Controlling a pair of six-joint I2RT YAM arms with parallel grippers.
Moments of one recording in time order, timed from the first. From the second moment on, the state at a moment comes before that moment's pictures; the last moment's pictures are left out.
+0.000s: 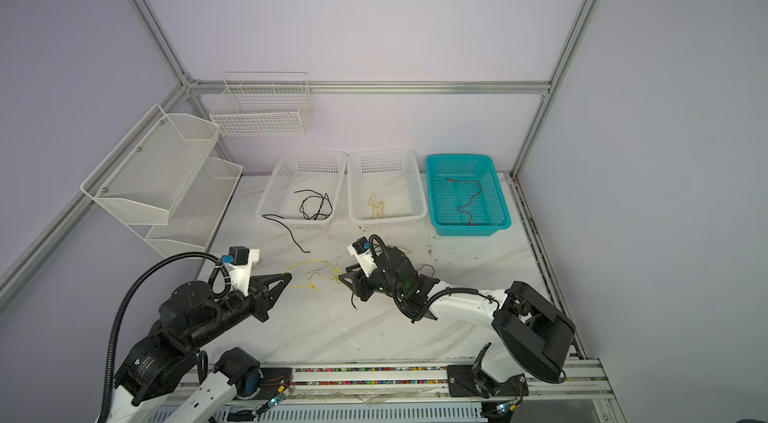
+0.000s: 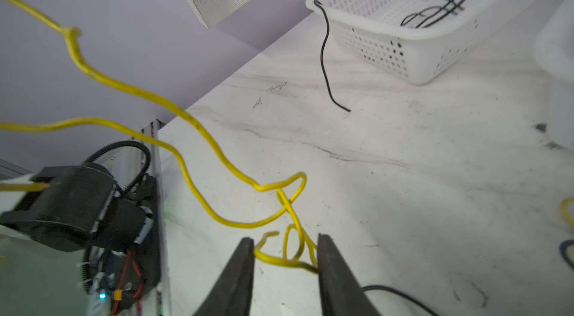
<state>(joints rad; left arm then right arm) -0.49 0.38 0.77 -0.72 0.18 -0.38 0.94 1.46 0.68 0.44 -0.26 0.31</state>
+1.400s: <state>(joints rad) -0.50 0.68 0.77 -0.82 -0.08 -0.45 0.94 0.65 0.89 0.08 0.17 0.39</state>
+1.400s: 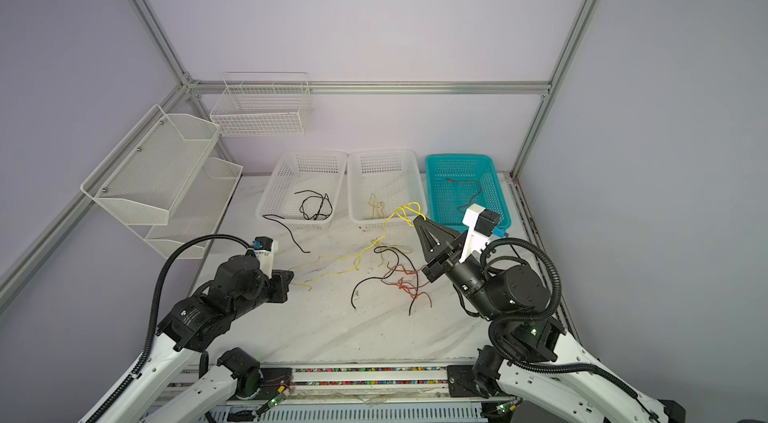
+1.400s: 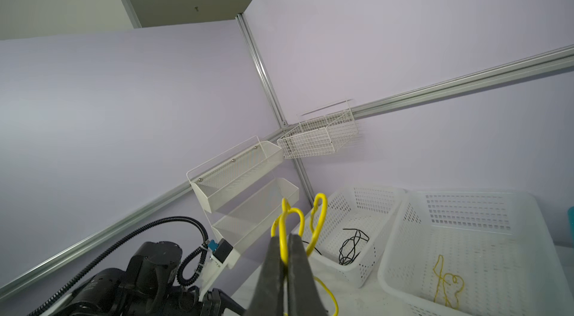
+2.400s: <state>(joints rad) -0.51 0.69 0.77 -0.77 0.04 -0.44 0.94 0.94 0.97 0.38 -0.06 0.49</state>
